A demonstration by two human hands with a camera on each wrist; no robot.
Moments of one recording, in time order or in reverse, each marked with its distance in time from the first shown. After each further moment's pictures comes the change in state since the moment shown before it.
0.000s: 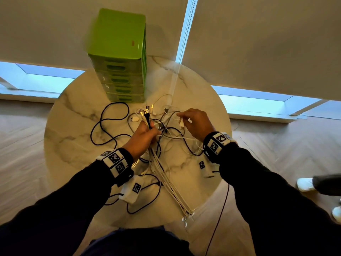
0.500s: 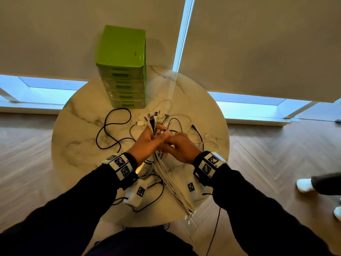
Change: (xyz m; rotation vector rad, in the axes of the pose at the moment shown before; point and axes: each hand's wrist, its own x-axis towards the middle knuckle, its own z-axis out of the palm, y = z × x) left_hand -0.038 0.013 0.006 0.040 -0.135 0.121; right_hand -0.064 -0.078 0.019 0.190 -0.276 -0.135
